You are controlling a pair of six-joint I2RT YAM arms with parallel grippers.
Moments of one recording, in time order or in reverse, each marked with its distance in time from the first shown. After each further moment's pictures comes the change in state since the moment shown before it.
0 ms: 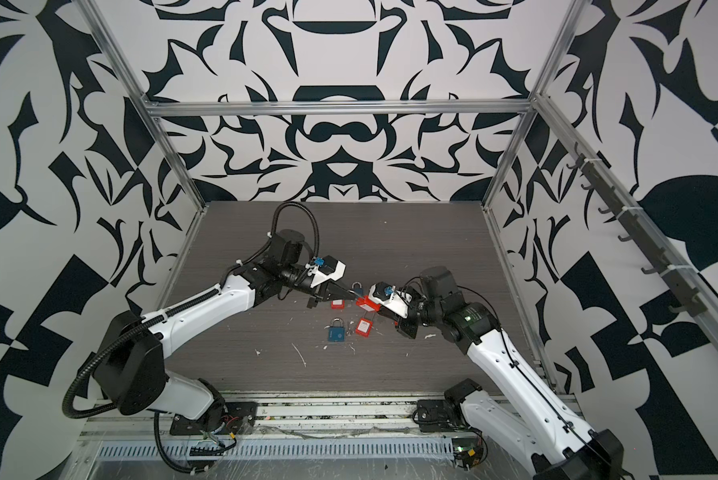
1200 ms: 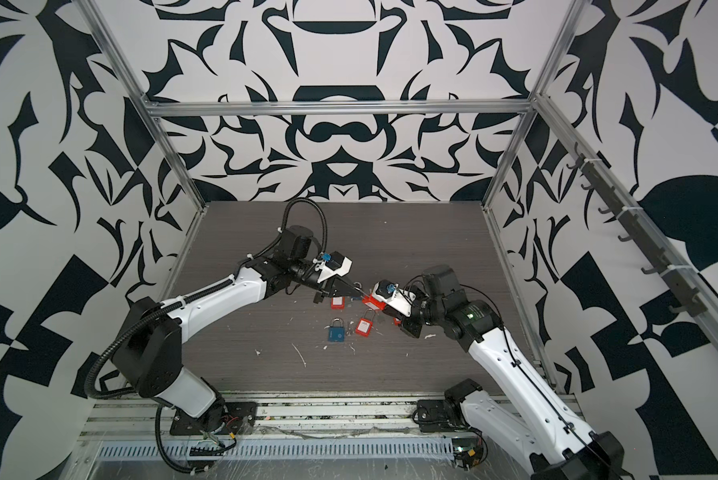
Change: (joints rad) left arm 0.001 0.093 0.064 0.005 0.046 0.025; right arm -0.015 0.027 0.052 -0.099 0.011 -0.005
